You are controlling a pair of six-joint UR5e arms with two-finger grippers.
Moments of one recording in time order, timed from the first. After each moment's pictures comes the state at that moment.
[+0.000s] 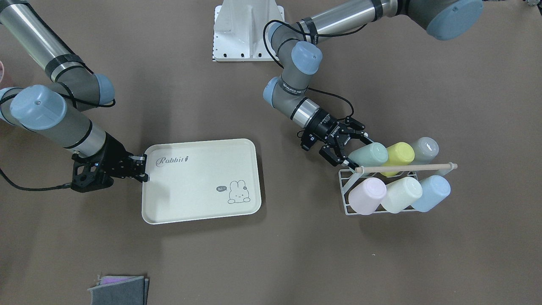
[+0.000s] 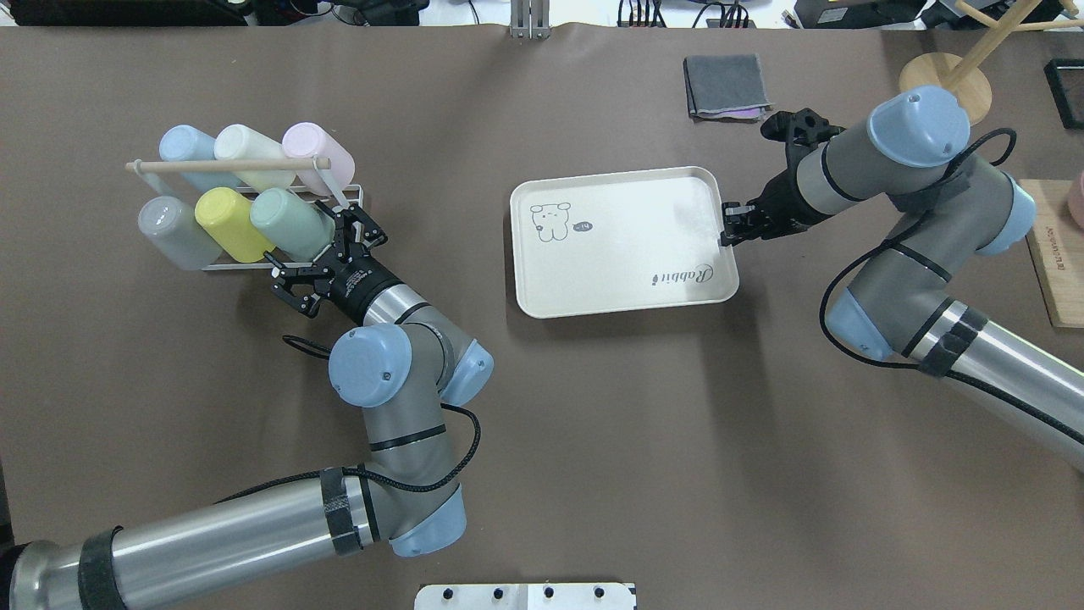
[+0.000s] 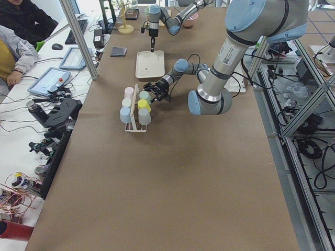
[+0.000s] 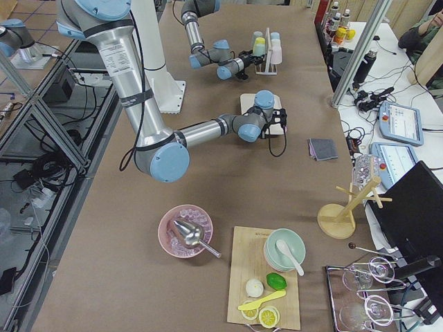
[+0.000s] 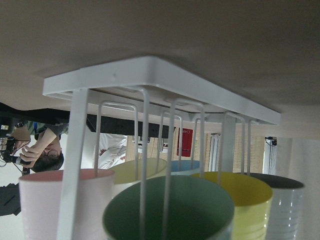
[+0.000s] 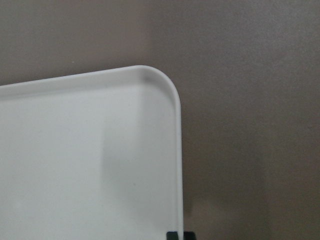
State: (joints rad) left arm -0.38 -2.36 -1.33 -0.65 -0.68 0.40; right arm 0.83 -1.15 1.42 -0.89 2.17 1.07
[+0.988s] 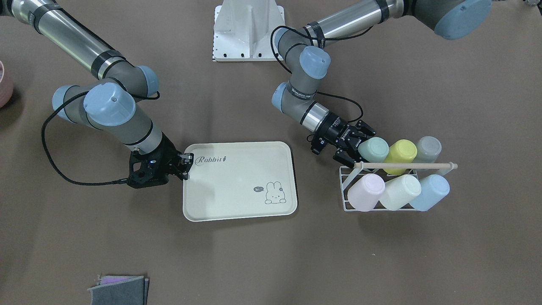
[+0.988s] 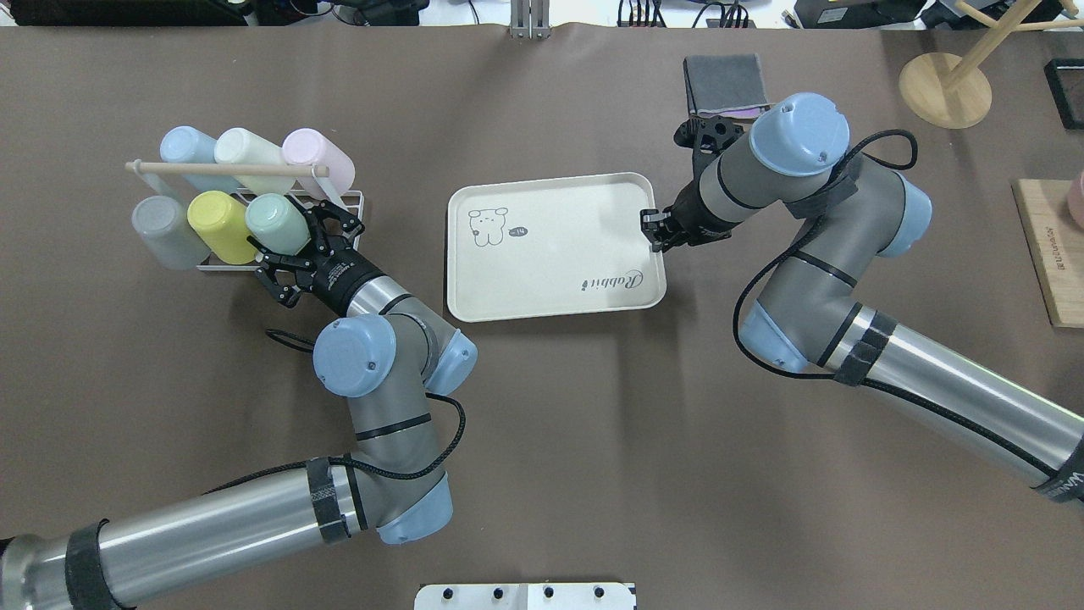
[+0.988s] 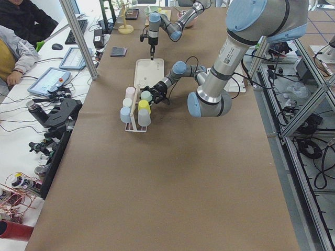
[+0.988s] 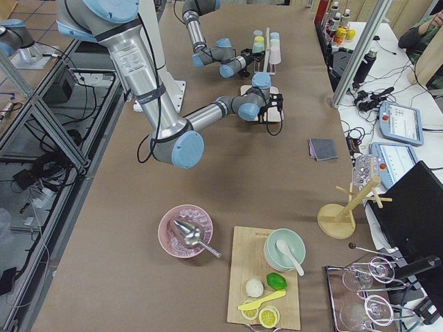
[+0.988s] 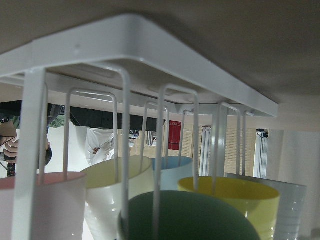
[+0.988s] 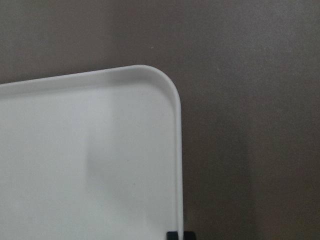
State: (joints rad) left arm -0.40 -2.34 -1.34 -0.63 -0.68 0.41; right arm 0.74 -1.02 1.41 -1.03 2.07 1.13
